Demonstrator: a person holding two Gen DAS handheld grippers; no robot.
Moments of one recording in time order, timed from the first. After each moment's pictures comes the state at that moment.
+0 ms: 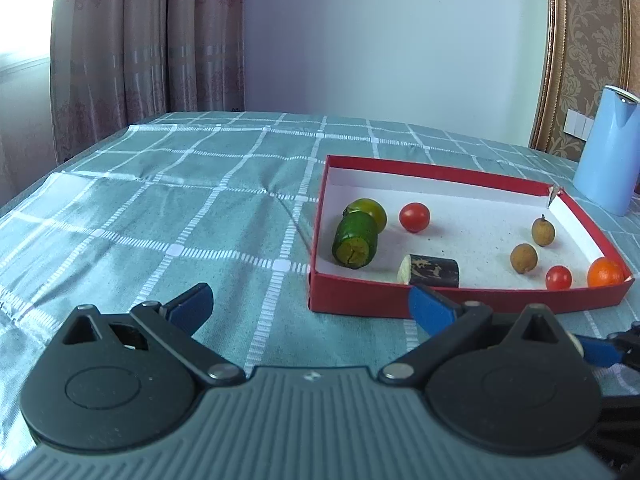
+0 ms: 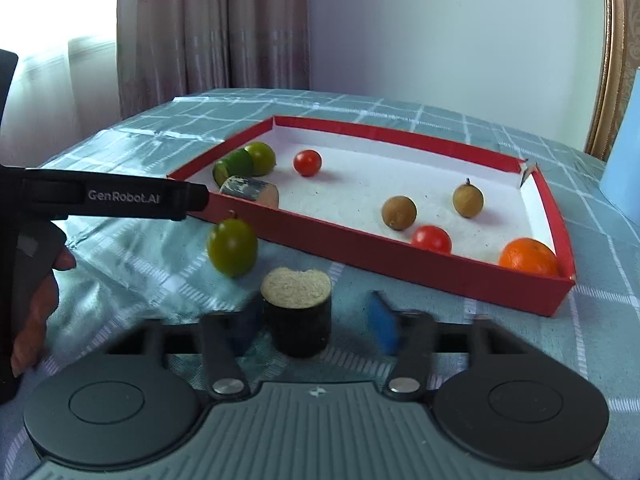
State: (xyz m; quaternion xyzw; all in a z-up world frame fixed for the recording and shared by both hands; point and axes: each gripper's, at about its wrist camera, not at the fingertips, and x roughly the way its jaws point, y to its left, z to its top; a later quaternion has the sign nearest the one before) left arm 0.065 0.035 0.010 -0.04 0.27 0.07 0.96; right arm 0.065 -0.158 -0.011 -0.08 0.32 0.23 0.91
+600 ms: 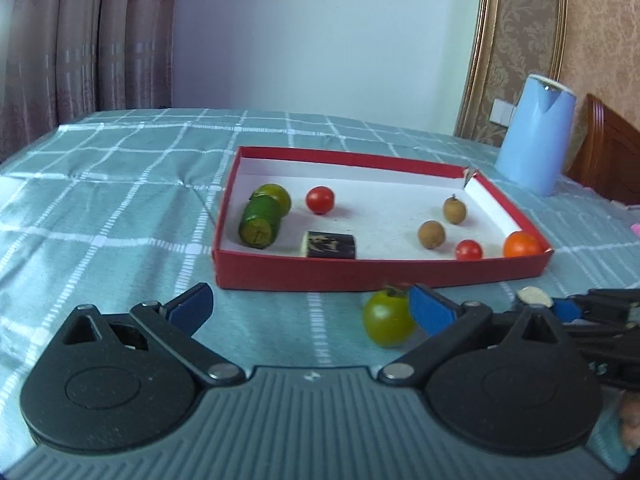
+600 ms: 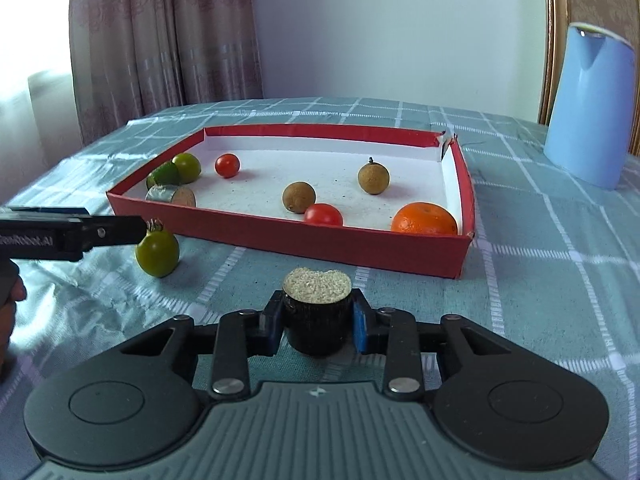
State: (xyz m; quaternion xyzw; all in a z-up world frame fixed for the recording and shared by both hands) left arm 0.045 0.013 0.013 -0.06 0.27 -0.05 0.96; right arm 0.064 -0.221 -0.009 -0.04 0.32 0.17 0.93
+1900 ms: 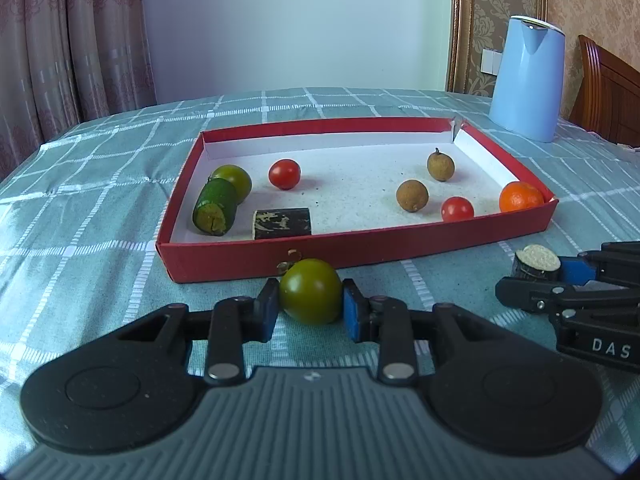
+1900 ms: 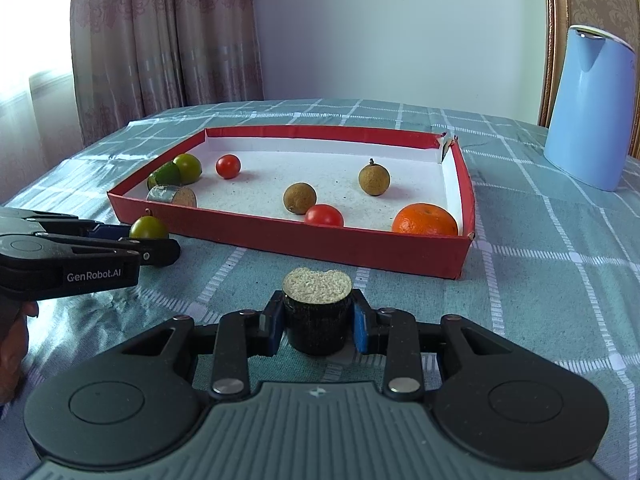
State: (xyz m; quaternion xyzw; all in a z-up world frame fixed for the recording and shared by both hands) left arm 0.063 -0.028 0.000 0.02 0.31 -0.05 0.95; right arm 0.062 -0.223 -0.008 -0.03 0.32 0.18 0.93
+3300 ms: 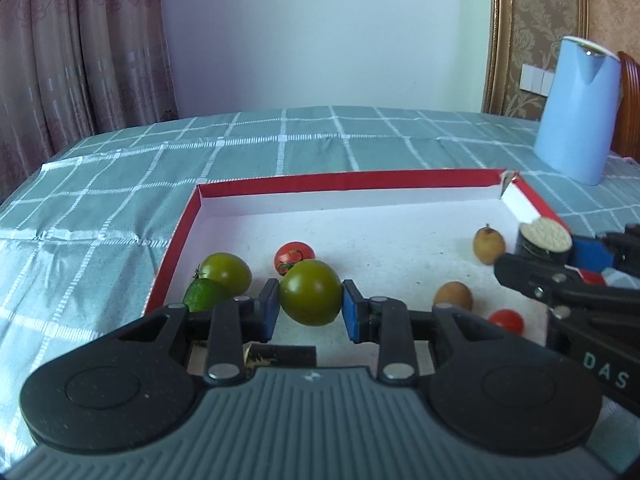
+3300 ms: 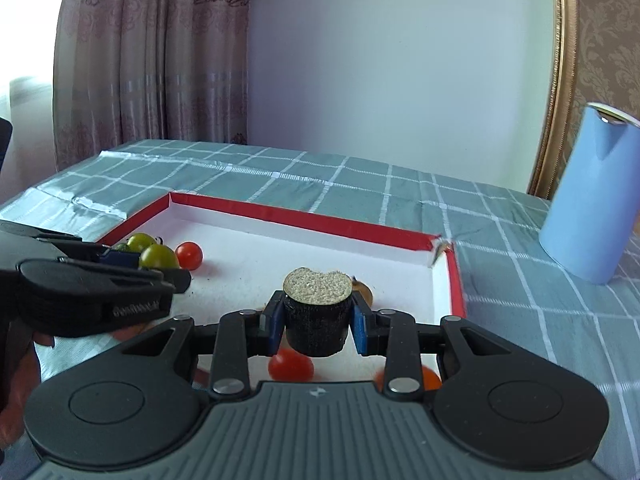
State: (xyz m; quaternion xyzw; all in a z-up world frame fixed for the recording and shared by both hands) left arm 0.152 -0.042 0.021 0.02 0.31 0.00 0.95; right arm 0.139 -0.191 0.026 -0.08 0.27 0.15 0.95
